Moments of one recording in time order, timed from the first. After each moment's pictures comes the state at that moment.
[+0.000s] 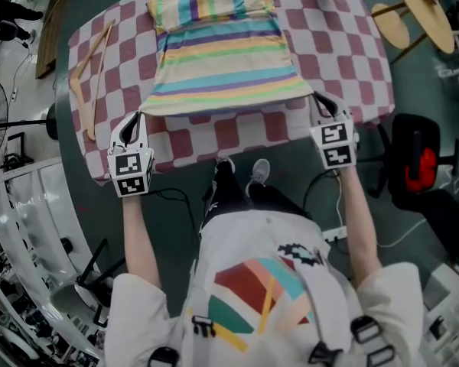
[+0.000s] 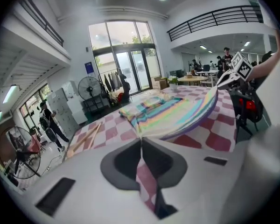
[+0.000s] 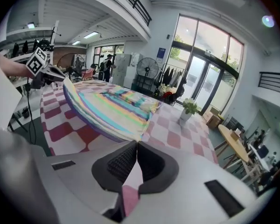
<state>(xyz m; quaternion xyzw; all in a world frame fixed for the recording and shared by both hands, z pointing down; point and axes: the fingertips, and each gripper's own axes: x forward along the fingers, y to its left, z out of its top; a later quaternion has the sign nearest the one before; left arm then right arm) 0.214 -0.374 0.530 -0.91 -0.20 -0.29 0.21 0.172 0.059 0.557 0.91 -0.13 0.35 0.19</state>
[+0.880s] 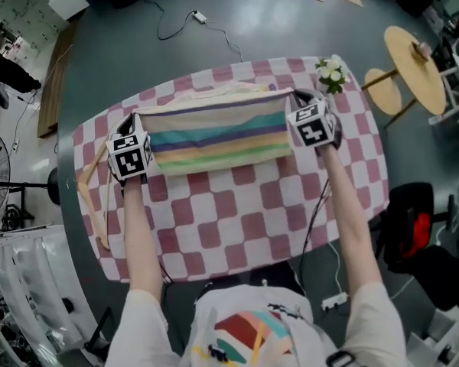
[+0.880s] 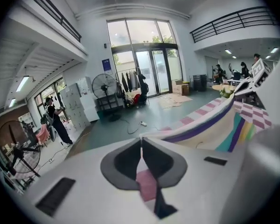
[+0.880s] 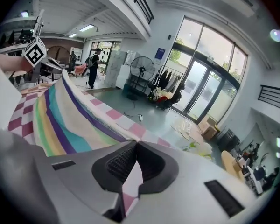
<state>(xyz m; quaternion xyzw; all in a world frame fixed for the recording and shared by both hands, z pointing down) 0.577 -0.365 0.508 -0.94 -0.10 -0.29 0.15 0.543 0.074 0.523 0.90 -0.10 0.34 0.24</state>
